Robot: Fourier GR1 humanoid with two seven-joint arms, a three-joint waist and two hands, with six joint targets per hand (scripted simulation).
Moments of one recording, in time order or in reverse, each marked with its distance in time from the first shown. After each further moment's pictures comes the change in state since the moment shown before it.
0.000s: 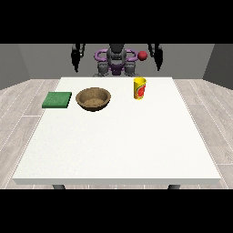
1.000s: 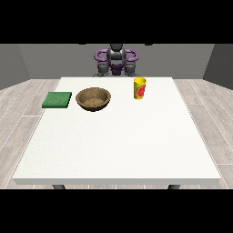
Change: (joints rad) left arm -0.044 -0.078 -0.078 -0.366 0.030 0.157 0.460; right arm 0.020 -0.002 -0.044 -0.362 -0.104 -0.081 0.421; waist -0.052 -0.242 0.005
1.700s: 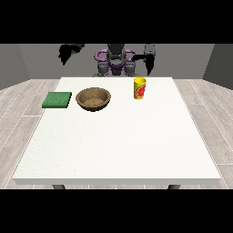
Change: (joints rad) left arm -0.099 0.009 0.067 0.318 -0.075 -0.024 -0.554; right arm -0.119 -0.011 -0.089 0.141 -0.063 0.107 -0.351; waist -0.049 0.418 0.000
